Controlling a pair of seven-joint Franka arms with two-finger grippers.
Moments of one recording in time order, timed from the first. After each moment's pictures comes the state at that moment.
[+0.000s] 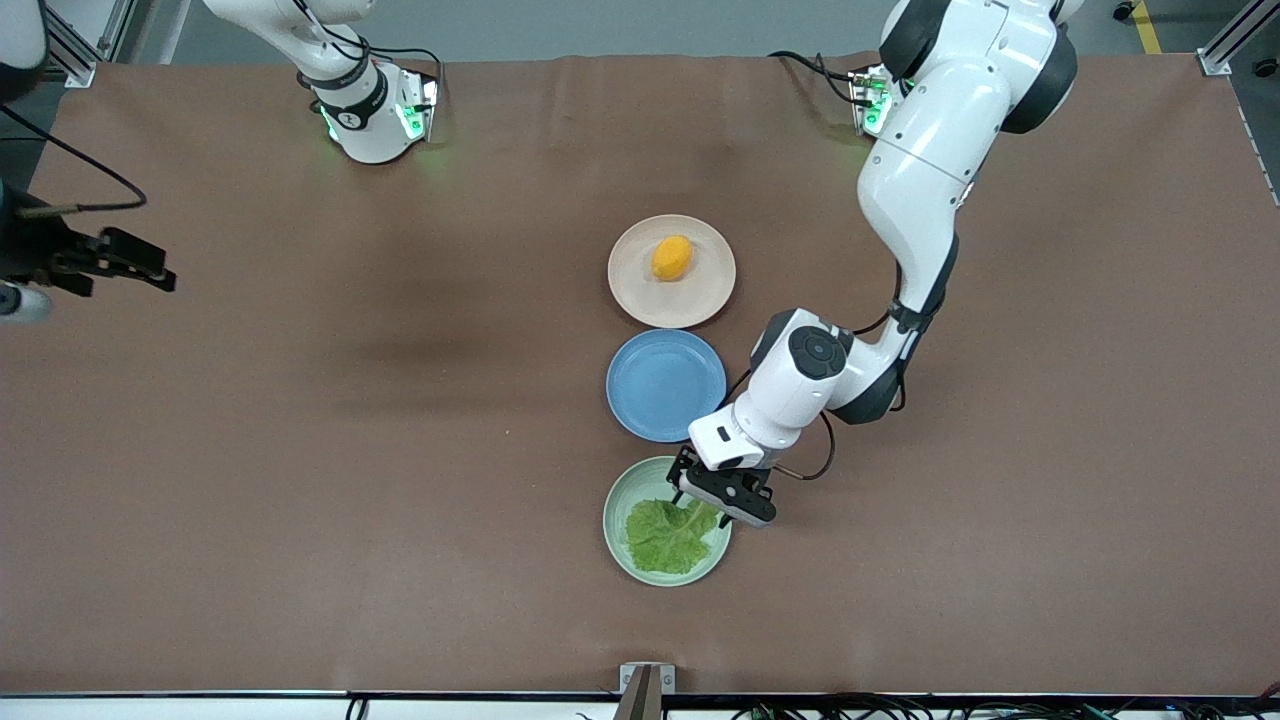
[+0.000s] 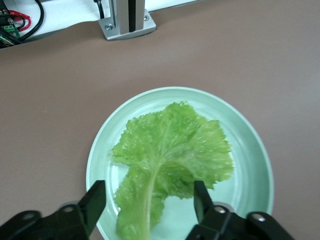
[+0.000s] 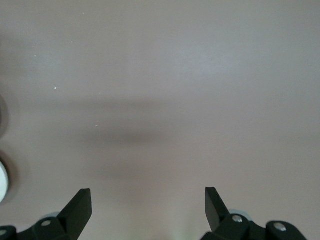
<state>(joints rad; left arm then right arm) -0.43 0.97 -0.14 -1.32 0.02 2.84 -0.05 0.02 0.05 -0.06 -1.60 0.05 1.55 -0.04</state>
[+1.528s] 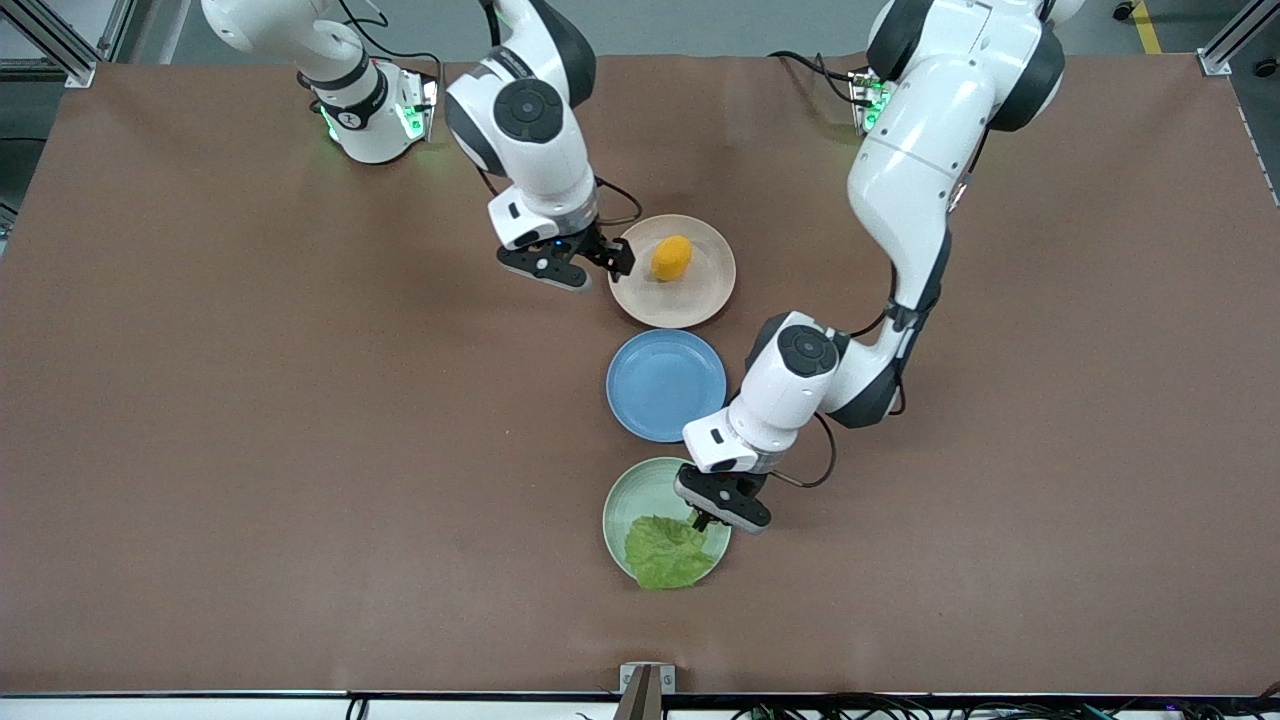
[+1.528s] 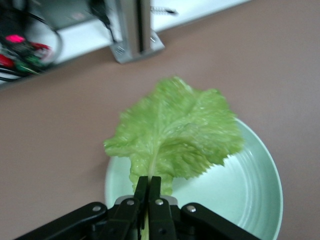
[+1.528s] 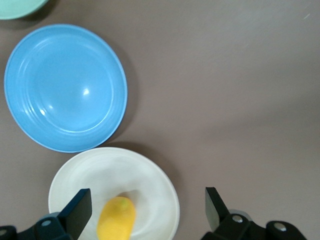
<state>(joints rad) -0.46 0.91 -0.07 -1.26 0.02 2.70 -0.05 0.87 0.26 -0.05 -1.98 0.10 2.28 1.16</state>
